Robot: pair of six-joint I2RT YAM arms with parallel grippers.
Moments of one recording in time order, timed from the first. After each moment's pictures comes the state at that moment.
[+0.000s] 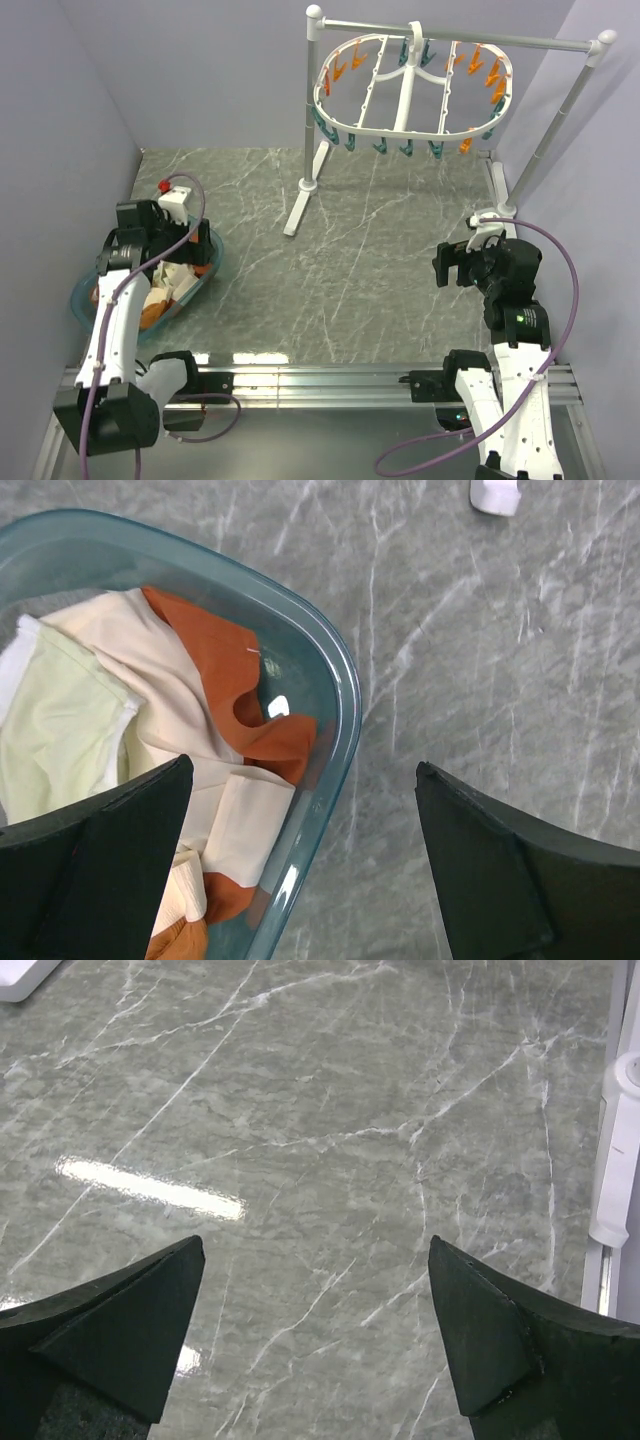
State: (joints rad) left arm 0.14 0.98 0.91 -0.68 0.34 0.19; right arm -0.11 0.59 0.77 -0.67 -0.29 -0.19
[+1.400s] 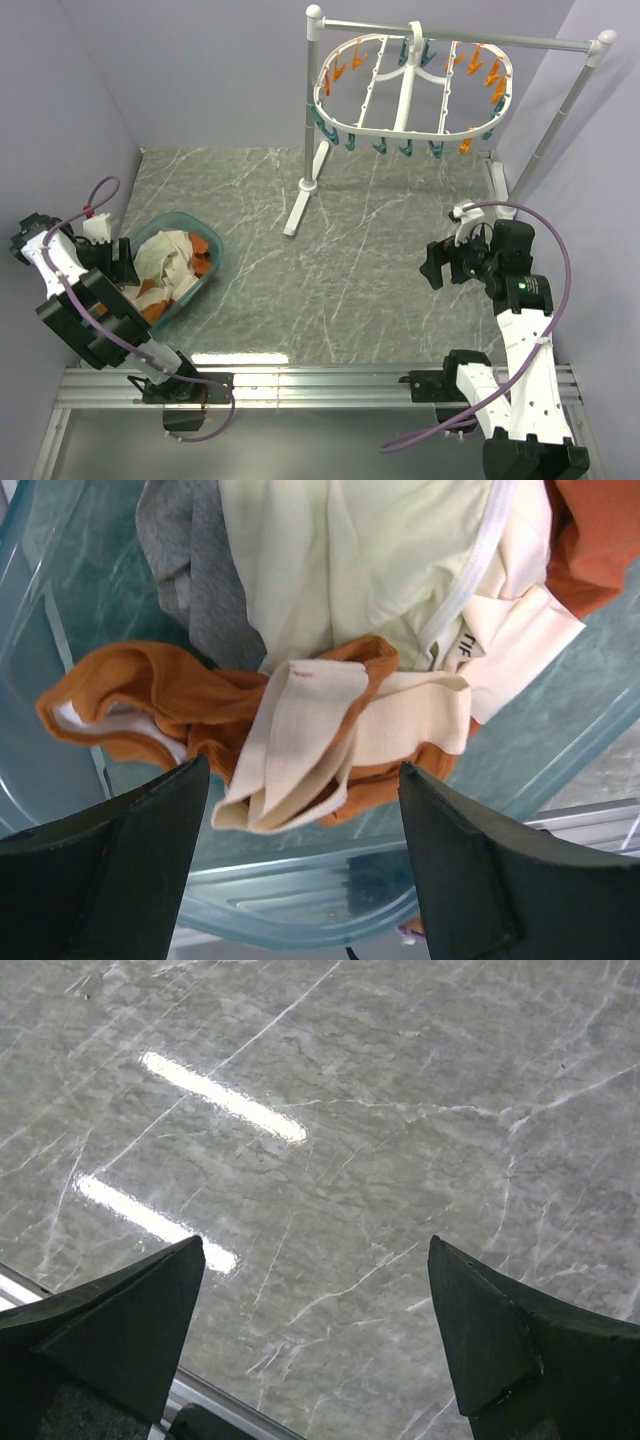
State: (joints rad) left arm 0.81 1.51 1.24 -1.13 0.40 0.71; right arm -0.10 0.77 0.89 -0.84 -0.50 -0.32
